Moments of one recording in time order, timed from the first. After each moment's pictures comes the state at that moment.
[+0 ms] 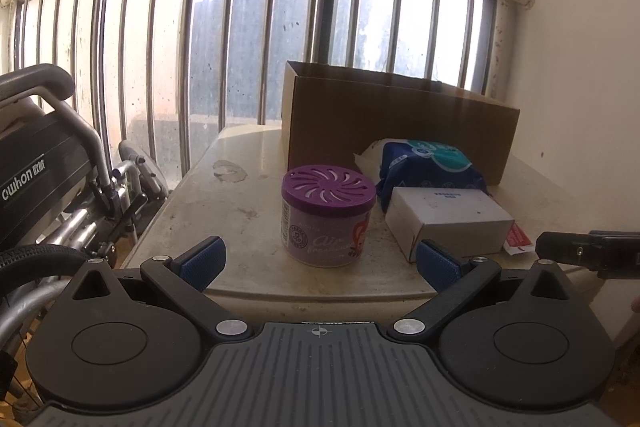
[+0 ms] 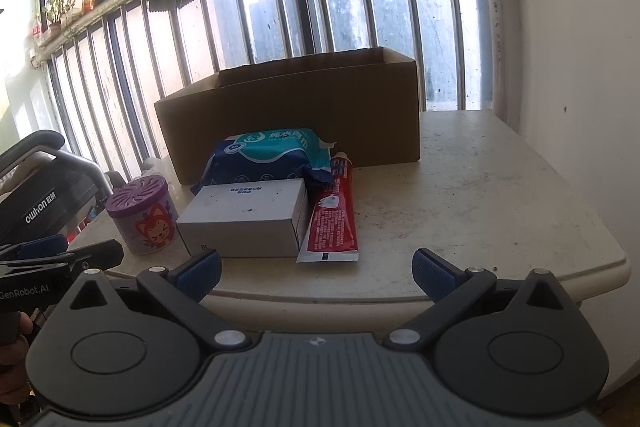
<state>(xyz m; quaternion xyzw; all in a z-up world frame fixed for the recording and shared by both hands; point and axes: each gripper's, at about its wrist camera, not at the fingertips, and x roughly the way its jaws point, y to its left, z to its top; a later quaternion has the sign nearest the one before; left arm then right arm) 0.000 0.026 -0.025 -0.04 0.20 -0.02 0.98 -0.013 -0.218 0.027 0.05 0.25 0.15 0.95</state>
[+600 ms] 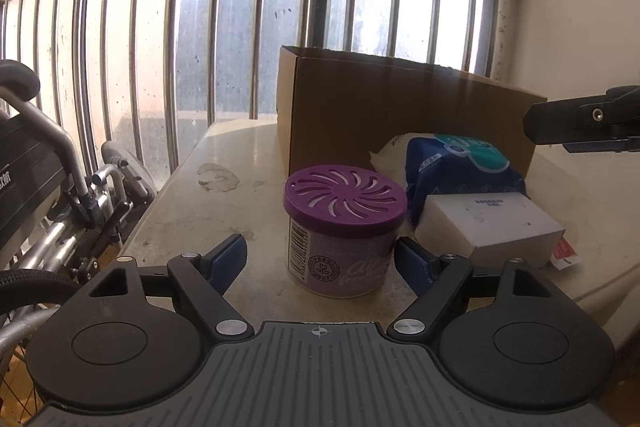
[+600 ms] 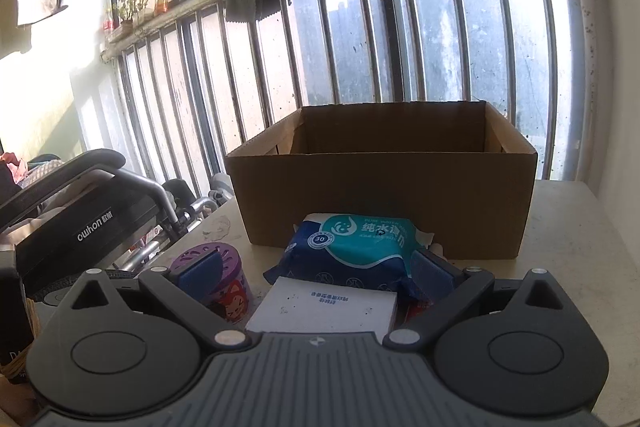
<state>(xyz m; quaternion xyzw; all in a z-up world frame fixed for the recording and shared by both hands) 0.058 0.037 -0.042 -0.03 0.22 -0.04 0.98 0.052 -0.174 0.079 0.02 0.23 0.27 0.93</state>
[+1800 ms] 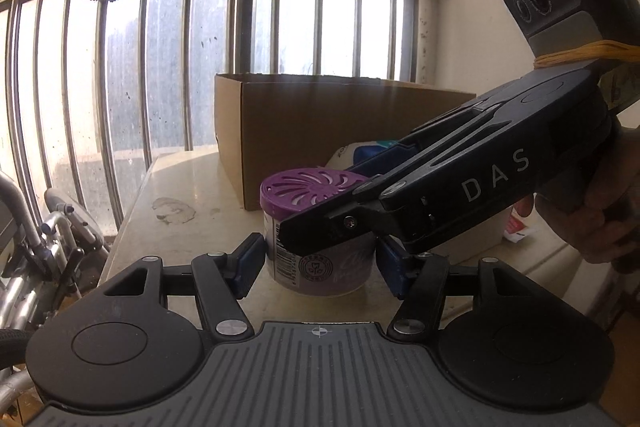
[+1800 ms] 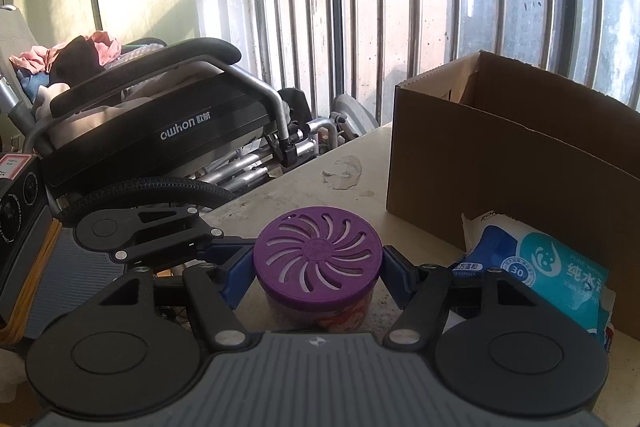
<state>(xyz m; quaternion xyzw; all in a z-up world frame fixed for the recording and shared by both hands) 0.047 0.051 -0.041 0.01 0.17 -0.16 0.97 0.083 -0.075 0.059 -0.12 0.29 0.45 0.84</state>
